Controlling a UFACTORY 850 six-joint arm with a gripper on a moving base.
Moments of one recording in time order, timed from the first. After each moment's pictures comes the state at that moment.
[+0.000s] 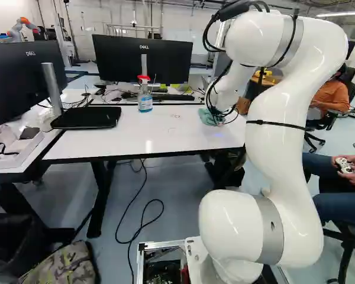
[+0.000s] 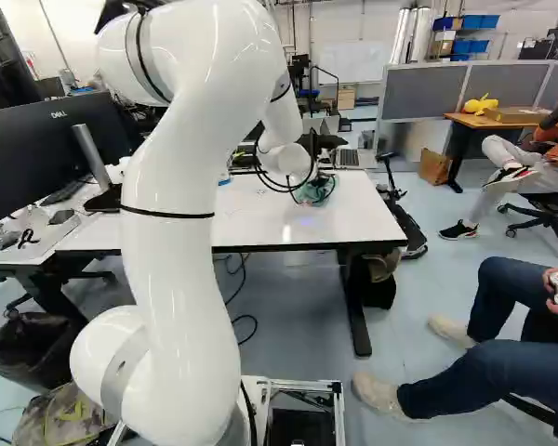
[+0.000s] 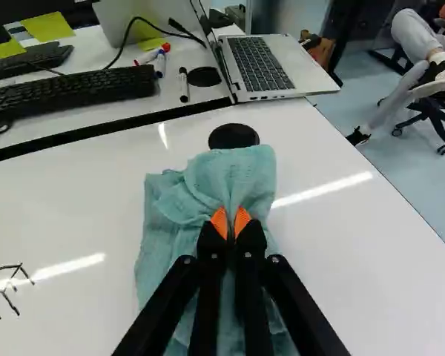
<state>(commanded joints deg) -16.0 -29.5 -64.6 0.0 19.6 0.0</state>
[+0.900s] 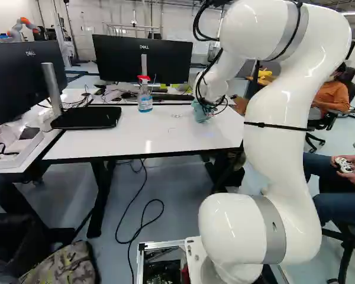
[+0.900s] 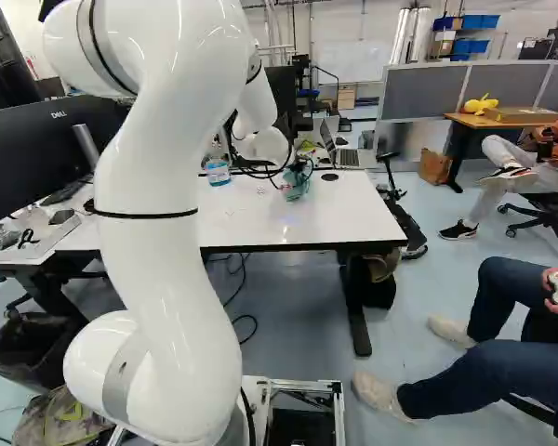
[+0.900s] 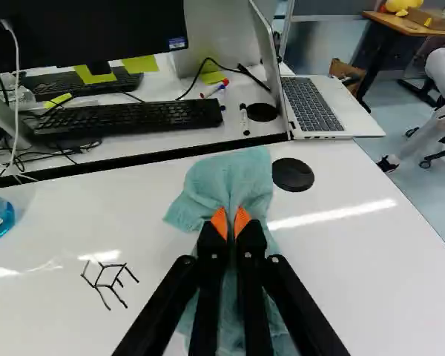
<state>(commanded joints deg) -9.0 -24.5 -64.5 0.0 17.5 0.0</state>
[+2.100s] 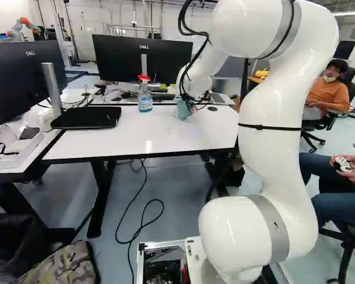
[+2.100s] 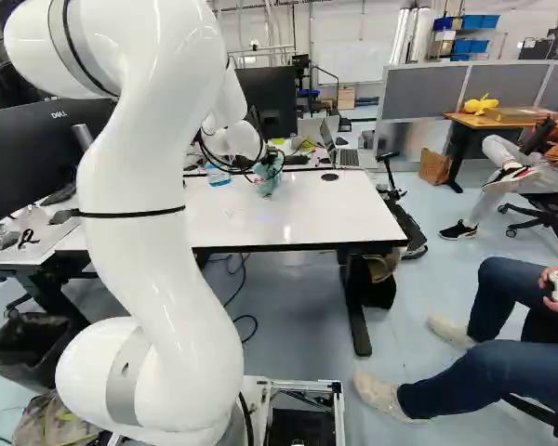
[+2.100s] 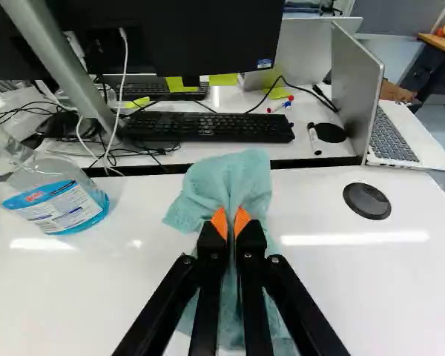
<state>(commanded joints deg) 0.1 -24.1 -66.1 0.0 17.1 0.0</state>
